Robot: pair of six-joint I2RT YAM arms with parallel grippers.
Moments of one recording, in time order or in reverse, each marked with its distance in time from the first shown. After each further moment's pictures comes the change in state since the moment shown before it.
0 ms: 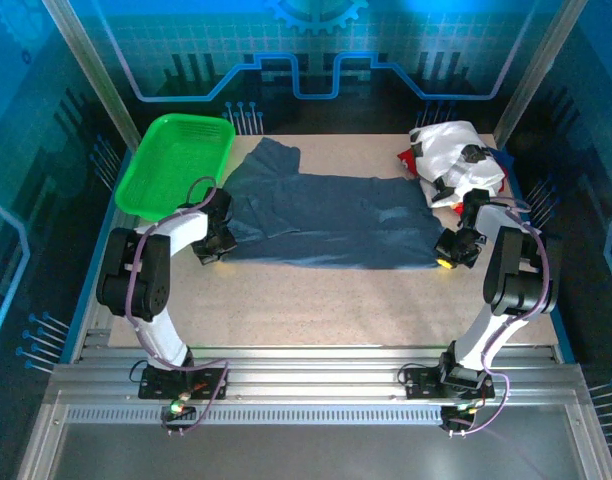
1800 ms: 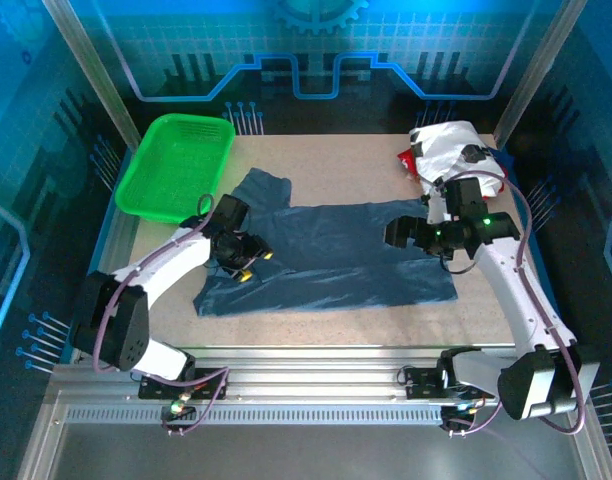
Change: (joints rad) left arm -0.217 -0.291 -0.095 -0.040 0.394 -0.386; right arm 0.336 -0.594 0.017 -0.150 -0.262 -0.092
